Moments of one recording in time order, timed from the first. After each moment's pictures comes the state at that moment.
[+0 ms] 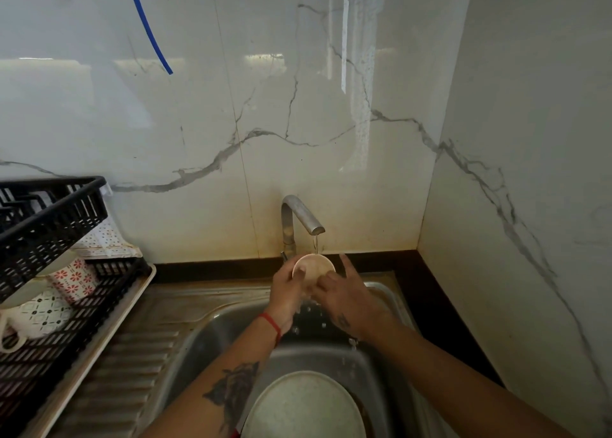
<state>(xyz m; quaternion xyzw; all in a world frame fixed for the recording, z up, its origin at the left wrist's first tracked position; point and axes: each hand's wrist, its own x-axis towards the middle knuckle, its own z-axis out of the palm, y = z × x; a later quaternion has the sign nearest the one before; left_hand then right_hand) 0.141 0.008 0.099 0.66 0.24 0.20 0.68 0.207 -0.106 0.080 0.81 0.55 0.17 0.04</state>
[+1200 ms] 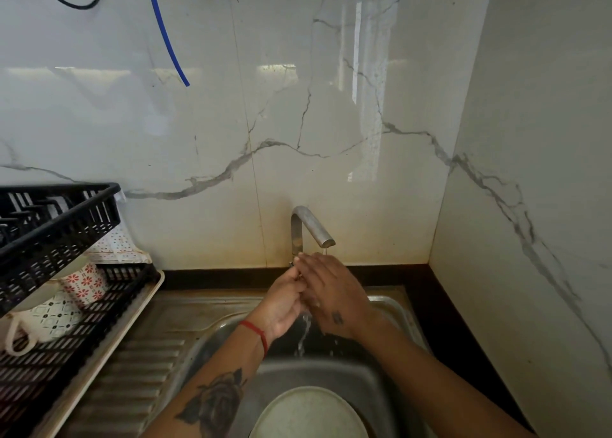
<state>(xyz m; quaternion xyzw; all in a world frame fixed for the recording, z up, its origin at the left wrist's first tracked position) 0.130 0.035 0.114 0.55 0.16 0.07 0.82 0.213 -0.071 0.089 0.79 0.56 0.19 -0.14</state>
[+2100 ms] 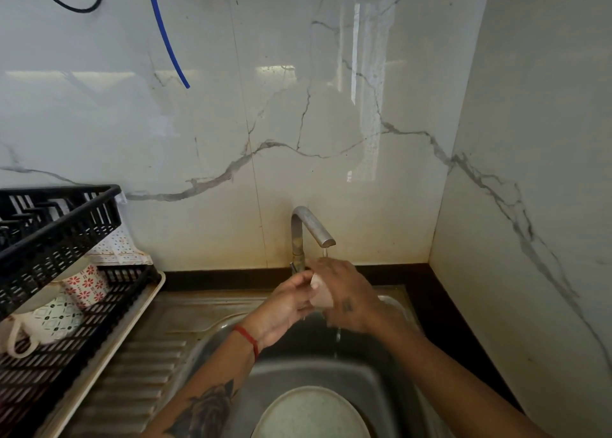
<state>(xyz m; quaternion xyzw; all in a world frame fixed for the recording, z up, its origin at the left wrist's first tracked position) 0.115 0.039 0.112 0.62 0.11 0.02 0.77 0.206 -0.087 0.114 0.84 0.49 0.04 -0.22</state>
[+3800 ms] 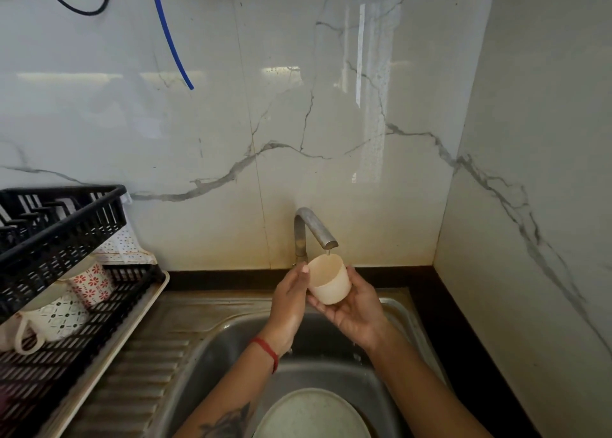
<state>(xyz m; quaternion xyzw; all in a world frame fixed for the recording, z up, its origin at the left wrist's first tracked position) 0.119 0.010 0.117 0.67 0.19 0.23 0.68 0.193 -0.086 0.103 0.28 -0.03 -0.45 -0.85</state>
